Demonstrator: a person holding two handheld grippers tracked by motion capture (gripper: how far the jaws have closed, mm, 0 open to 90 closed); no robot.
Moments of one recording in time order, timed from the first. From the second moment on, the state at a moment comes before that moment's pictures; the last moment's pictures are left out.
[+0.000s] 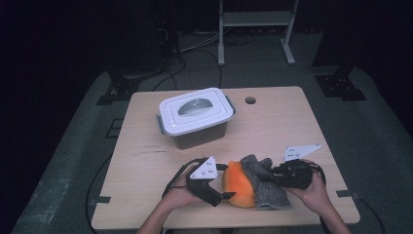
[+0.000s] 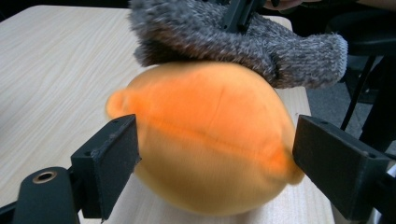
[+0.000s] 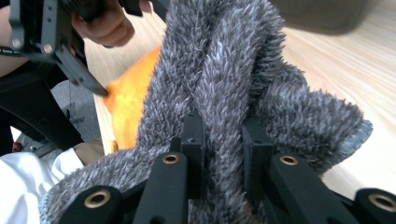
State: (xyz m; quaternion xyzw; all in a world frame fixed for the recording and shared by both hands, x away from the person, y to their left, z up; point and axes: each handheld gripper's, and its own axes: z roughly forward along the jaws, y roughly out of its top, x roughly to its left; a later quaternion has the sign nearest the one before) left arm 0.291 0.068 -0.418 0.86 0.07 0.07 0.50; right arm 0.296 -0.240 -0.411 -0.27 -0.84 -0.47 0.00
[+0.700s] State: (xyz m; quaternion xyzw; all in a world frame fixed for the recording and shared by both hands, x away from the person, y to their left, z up) left arm 0.280 0.048 -0.413 0.86 0.06 0.08 0.50; right arm 0.288 -0.202 -0.369 -0.22 -0.87 -0.44 -0.01
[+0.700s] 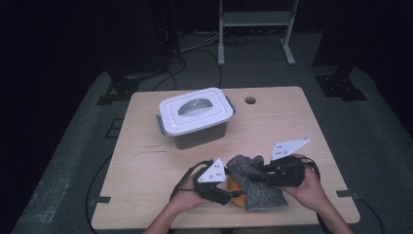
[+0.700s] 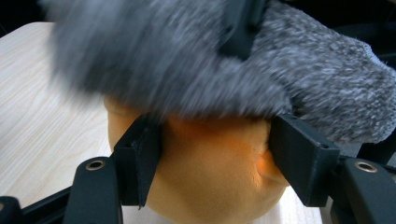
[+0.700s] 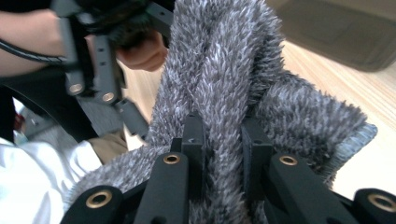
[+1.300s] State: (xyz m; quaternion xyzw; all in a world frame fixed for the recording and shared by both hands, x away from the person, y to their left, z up) left arm 0.277 0.049 -0.416 0.86 0.04 0.08 0.50; right arm 0.327 -0.209 -0.375 -0.28 -0.87 -0.42 0.00
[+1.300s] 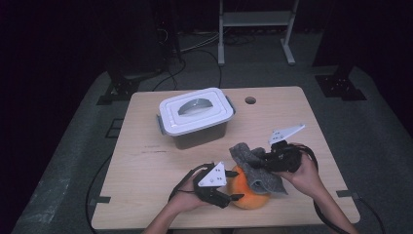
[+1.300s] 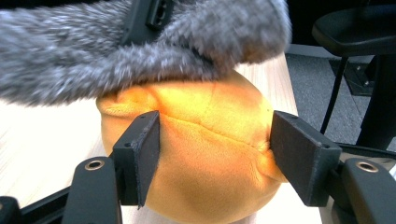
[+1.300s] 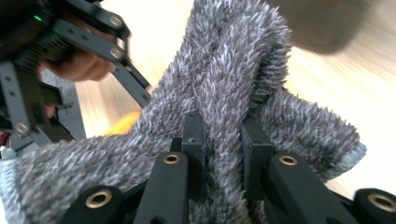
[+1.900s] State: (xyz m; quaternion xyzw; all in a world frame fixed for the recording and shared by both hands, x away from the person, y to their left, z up) left arm 0.285 0.054 -0.419 0.86 0.07 0.08 0.50; right arm 0.276 -0.241 -0.389 -0.27 -0.86 -0.44 -0.01
